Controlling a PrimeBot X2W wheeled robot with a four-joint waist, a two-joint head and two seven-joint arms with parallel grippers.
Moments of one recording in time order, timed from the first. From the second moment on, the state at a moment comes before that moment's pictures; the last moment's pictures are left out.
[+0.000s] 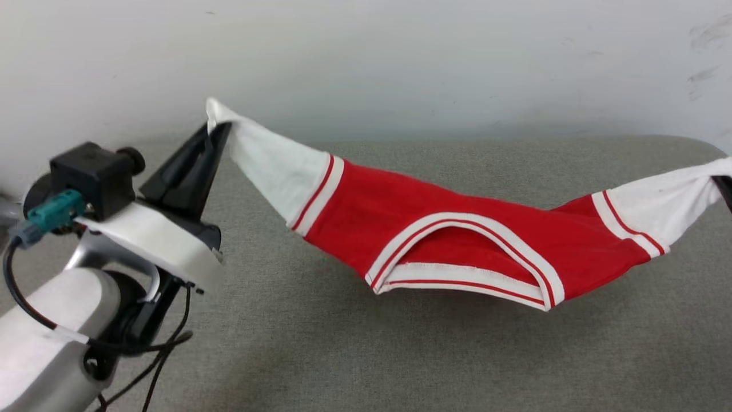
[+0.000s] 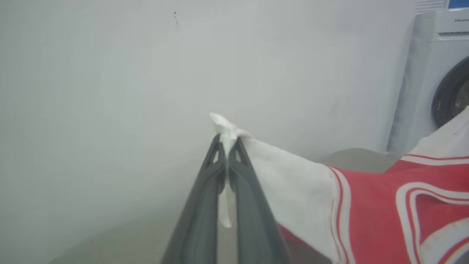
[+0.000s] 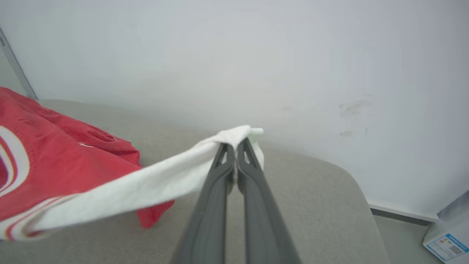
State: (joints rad) left arm -0.58 0.83 -0.71 -0.23 -0.89 0.30 -0.09; right arm -0.18 -0.65 0.00 -0.10 0.62 0.13 0.28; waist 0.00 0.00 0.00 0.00
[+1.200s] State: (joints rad) left arm -1.50 0.55 -0.63 0.23 -0.74 0.10 -0.06; right arm -1.24 -0.54 0.11 0.11 0.45 0.13 0.30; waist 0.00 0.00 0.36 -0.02
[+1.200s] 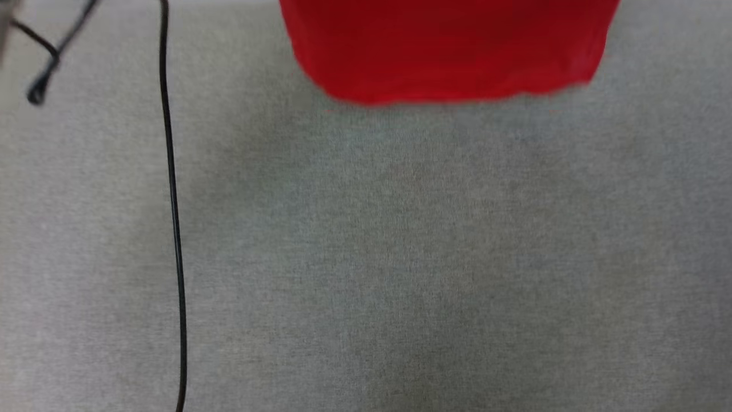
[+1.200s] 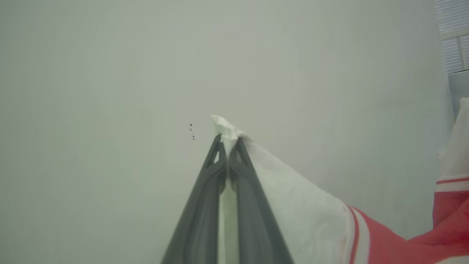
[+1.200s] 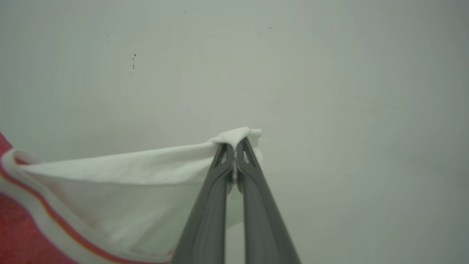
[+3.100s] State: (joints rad) left arm -0.13 0.59 -0.41 0.23 -0.89 0.25 -0.26; right arm -0.17 -0.38 0.13 0.38 0.44 0.13 -0.13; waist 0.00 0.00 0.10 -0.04
